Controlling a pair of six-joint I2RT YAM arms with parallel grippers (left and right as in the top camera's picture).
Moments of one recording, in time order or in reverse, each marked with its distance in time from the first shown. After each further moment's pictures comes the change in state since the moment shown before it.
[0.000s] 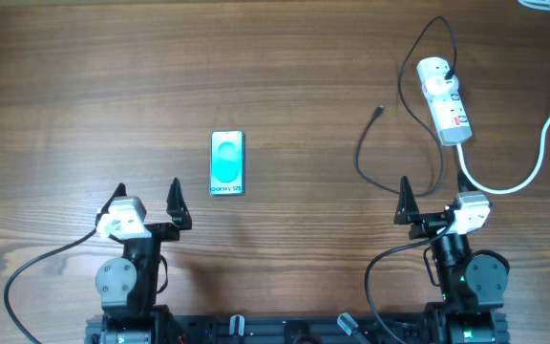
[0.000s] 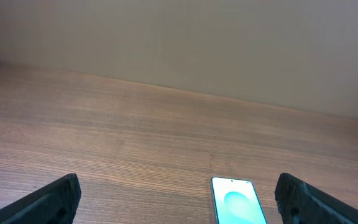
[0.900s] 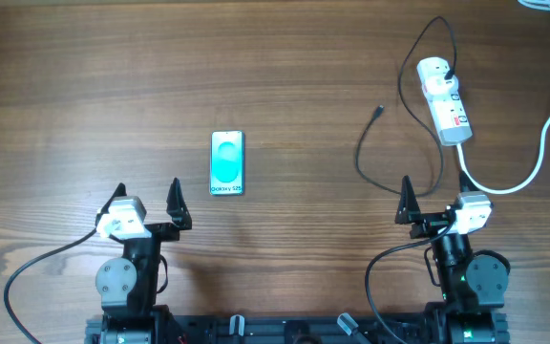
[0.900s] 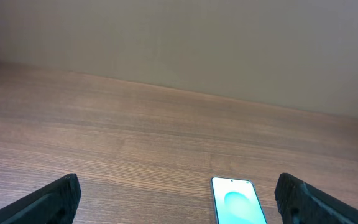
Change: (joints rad) left arm 0.000 0.000 0.000 0.000 0.000 0.000; right arm -0.011 0.000 0.000 0.000 0.000 0.000
